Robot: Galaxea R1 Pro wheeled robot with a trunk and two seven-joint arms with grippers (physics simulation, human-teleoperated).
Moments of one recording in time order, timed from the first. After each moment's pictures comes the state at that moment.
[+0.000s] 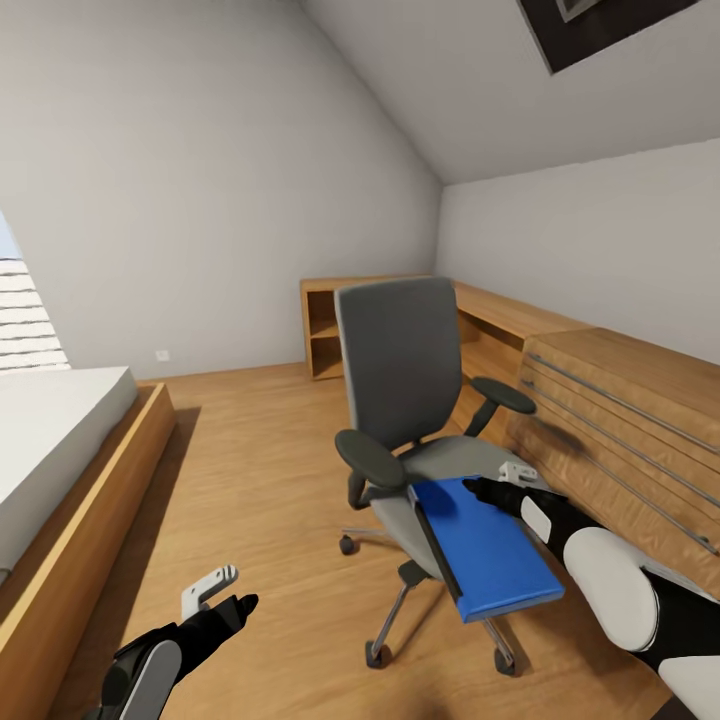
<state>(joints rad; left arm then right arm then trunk) -0.11 0.01 0.02 -1.44 0.70 0.69 0.39 -1.01 -0.13 -0.41 -0.12 0.15 0.16 0.26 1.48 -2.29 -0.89</state>
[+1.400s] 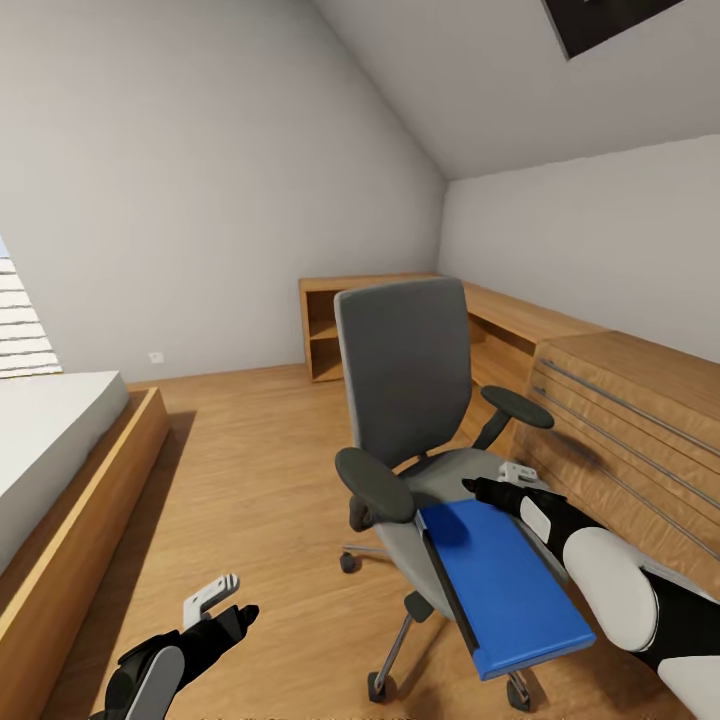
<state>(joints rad) -0.11 0.01 0.02 -1.39 0.70 0.69 0.39 -1.01 -0.12 -0.41 -0.12 0.15 0.16 0.25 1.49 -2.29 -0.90</state>
